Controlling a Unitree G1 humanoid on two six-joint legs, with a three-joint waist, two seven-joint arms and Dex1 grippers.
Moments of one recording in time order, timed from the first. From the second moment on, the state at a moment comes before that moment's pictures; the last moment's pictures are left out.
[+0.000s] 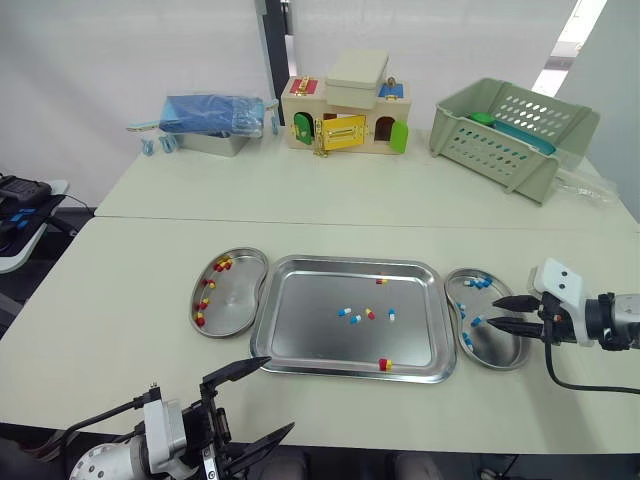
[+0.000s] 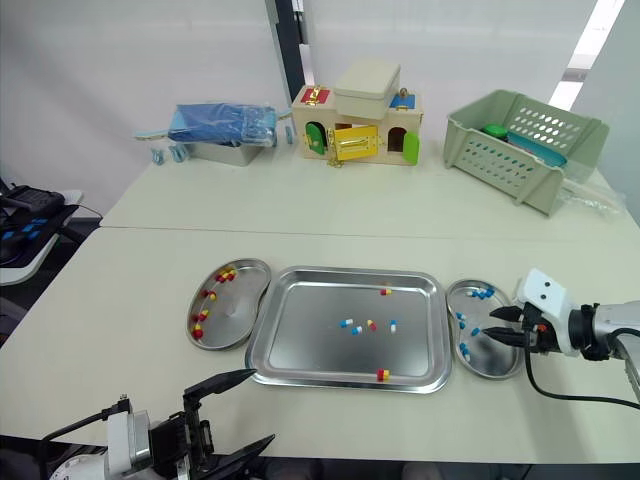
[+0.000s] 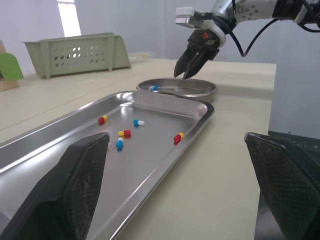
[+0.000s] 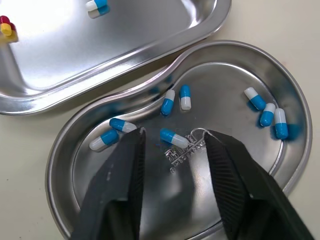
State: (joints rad) left arm 0.49 0.52 0.09 -0.28 -0.59 -0.44 -1.19; right arm -0.12 -1.00 -0.17 -0.17 0.26 0.51 1.18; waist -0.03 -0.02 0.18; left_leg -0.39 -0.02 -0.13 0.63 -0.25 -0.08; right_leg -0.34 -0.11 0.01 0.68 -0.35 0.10
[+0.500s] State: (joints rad) left arm 0.61 0.50 0.15 -0.35 -0.58 -0.43 -1.06; right arm -0.09 -1.02 -0.32 -0.03 0.31 0.38 1.20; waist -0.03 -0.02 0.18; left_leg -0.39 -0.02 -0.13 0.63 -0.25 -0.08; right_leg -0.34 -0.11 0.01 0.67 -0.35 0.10
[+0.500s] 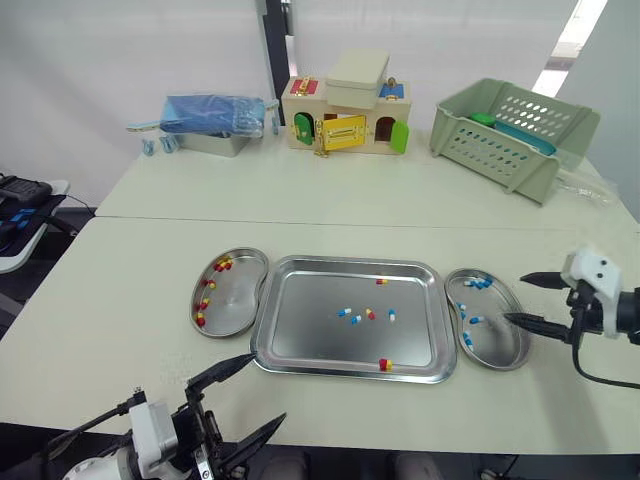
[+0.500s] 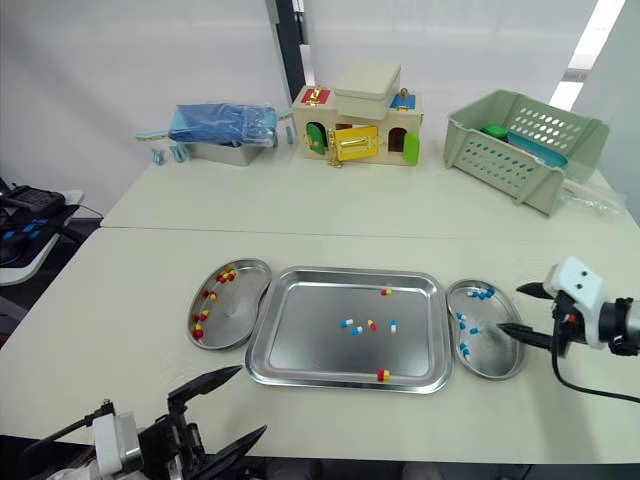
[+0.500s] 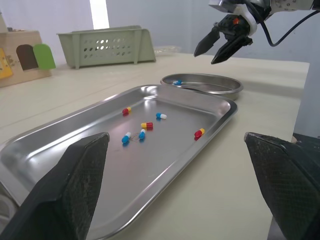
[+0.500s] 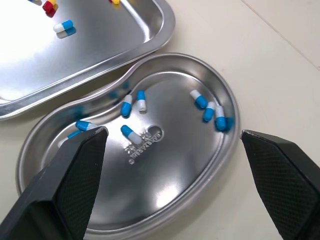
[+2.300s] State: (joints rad) left arm 0.59 0.44 0.20 -0.24 -0.55 -0.57 -1.15; right arm -0.71 -0.68 0.41 -0.27 0.26 0.65 1.18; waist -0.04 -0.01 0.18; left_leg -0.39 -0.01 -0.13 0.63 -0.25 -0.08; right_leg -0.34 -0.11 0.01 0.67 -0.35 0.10
